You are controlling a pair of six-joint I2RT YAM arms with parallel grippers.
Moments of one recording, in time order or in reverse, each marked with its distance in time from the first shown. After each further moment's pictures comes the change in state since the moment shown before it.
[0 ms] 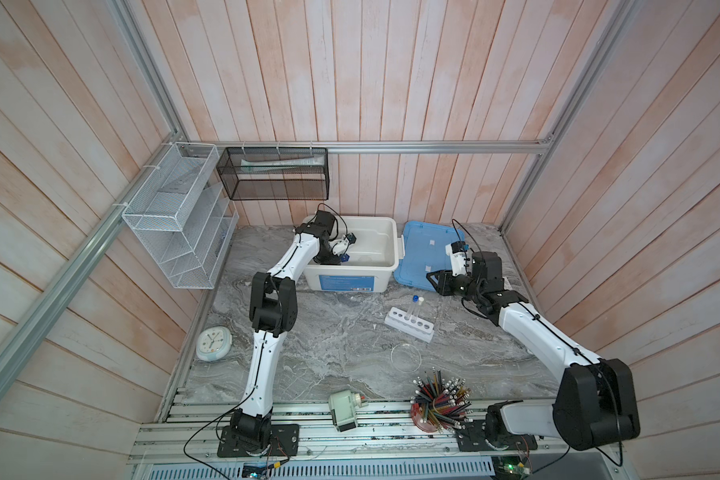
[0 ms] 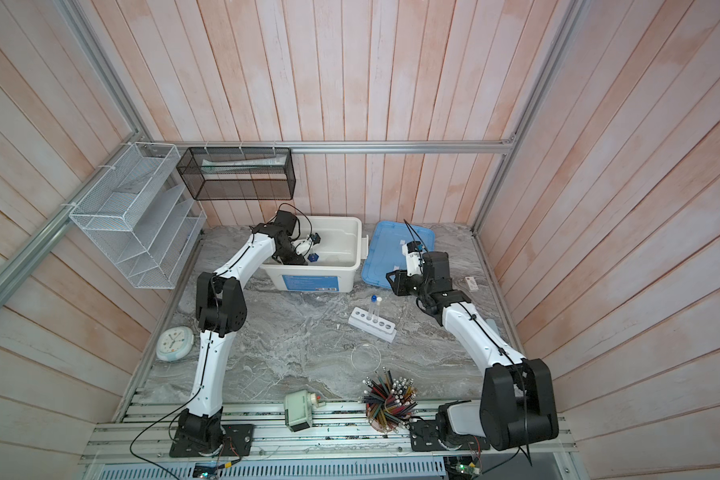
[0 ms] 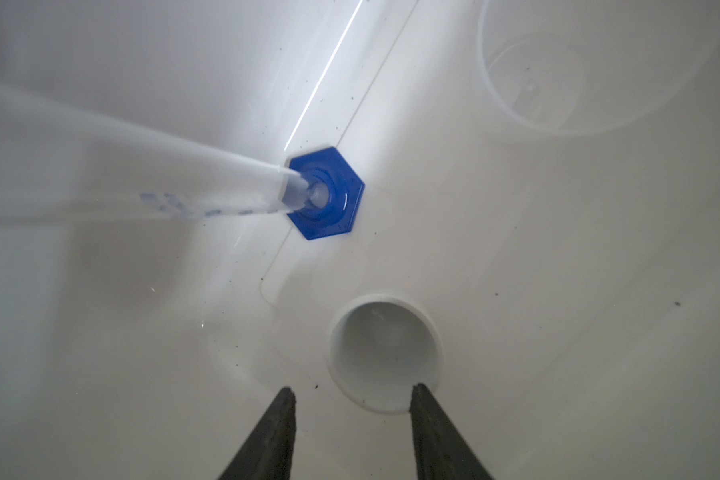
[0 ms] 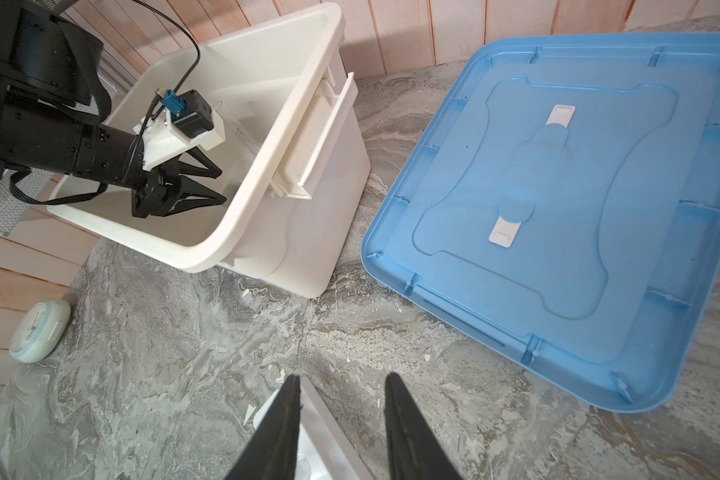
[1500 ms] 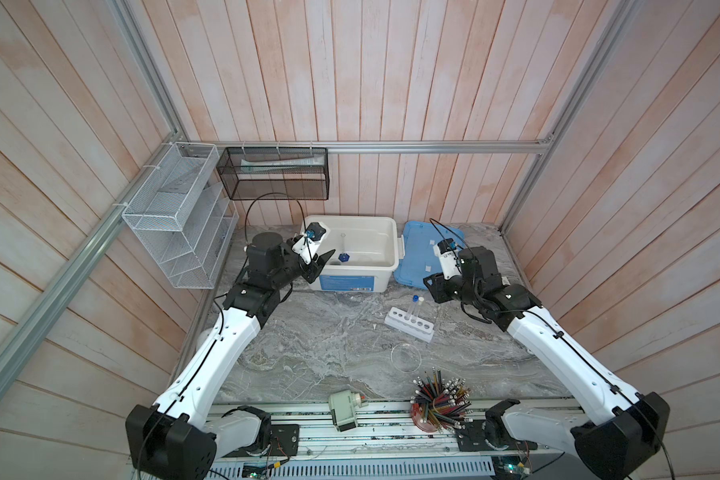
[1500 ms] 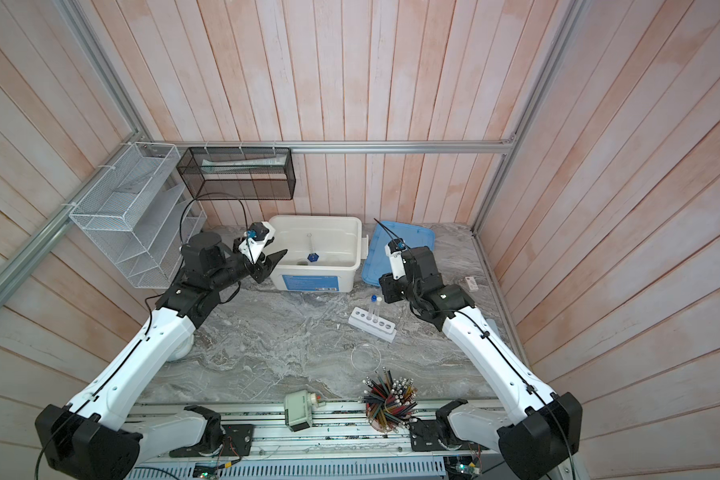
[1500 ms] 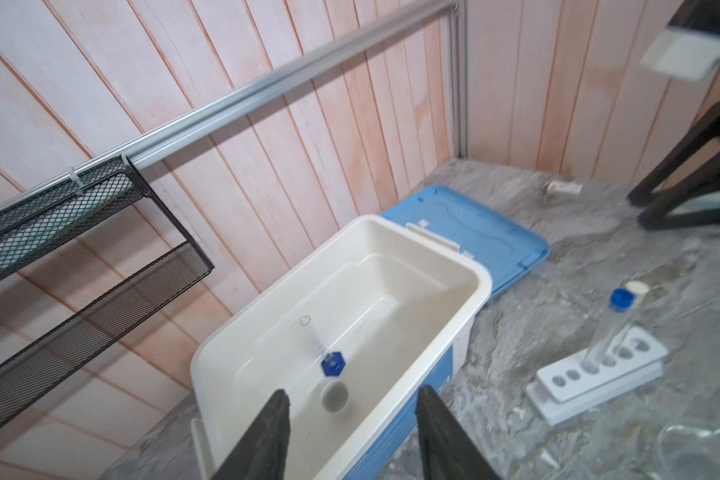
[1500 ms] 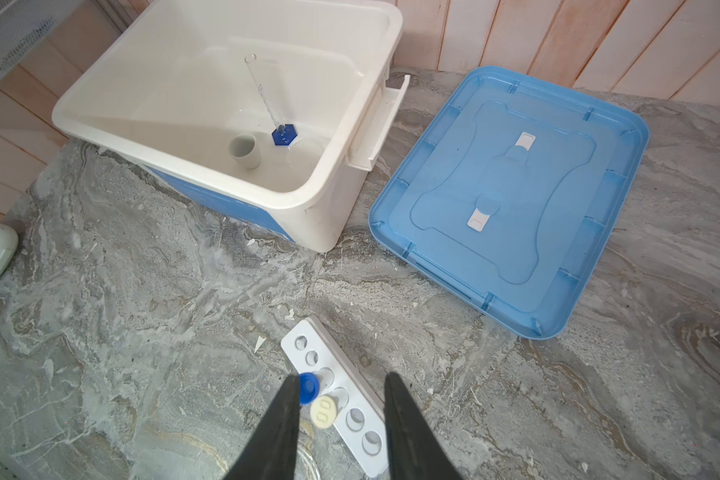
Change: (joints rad) left arm -0.015 -1.250 -1.176 0.851 0.335 -0.446; right arm 0.297 -0.133 0.253 -0.500 0.366 -0.096
